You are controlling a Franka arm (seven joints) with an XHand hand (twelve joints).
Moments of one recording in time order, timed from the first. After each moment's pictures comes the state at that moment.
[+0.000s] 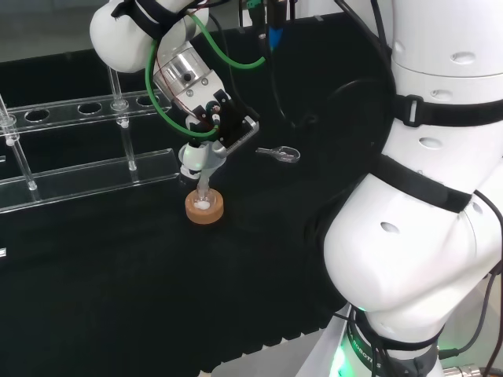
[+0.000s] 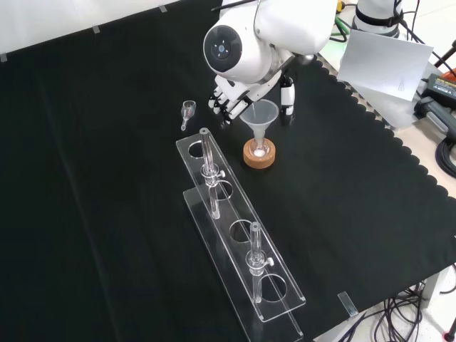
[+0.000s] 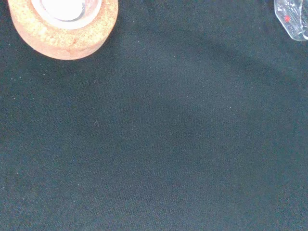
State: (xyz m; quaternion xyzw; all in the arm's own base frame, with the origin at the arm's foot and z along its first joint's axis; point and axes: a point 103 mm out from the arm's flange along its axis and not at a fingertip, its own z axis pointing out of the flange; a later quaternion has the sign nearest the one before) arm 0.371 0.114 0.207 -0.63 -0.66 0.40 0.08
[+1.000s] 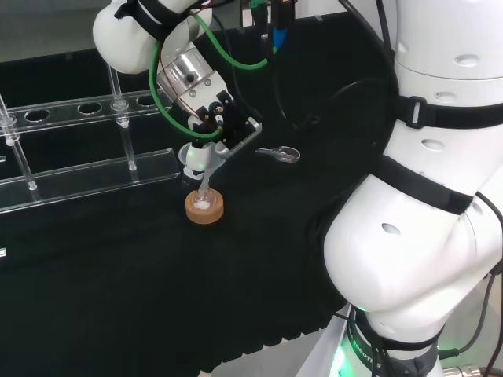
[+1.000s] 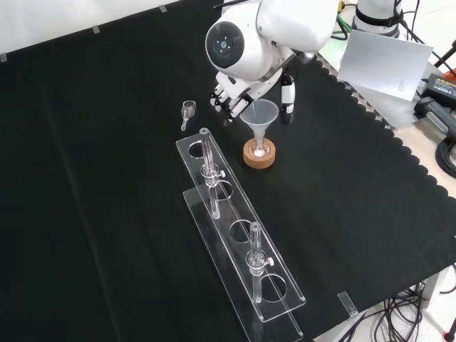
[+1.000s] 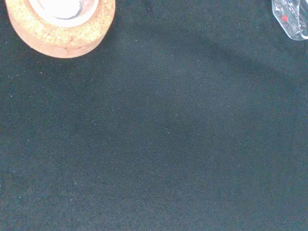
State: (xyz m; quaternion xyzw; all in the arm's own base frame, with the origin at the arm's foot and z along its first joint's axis) arm 0.368 0.110 0.207 -0.63 -0.66 0.39 0.07
